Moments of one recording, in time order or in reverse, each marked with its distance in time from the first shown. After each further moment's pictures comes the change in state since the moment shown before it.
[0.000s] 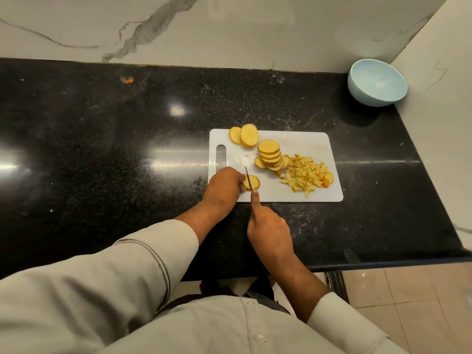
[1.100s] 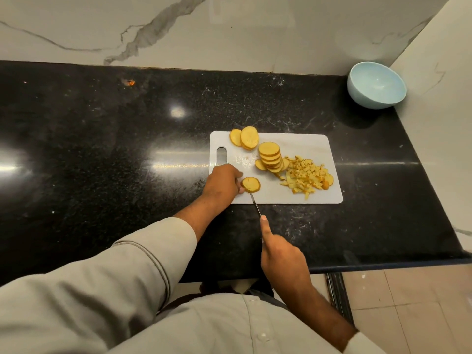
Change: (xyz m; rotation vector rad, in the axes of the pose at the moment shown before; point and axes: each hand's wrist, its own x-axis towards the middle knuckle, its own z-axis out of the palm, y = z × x) left_hand 0.007 -0.007 -0.006 -0.092 -0.011 -0.072; right_hand -0.049 0.031 0.005 -0.029 -0.093 -0.010
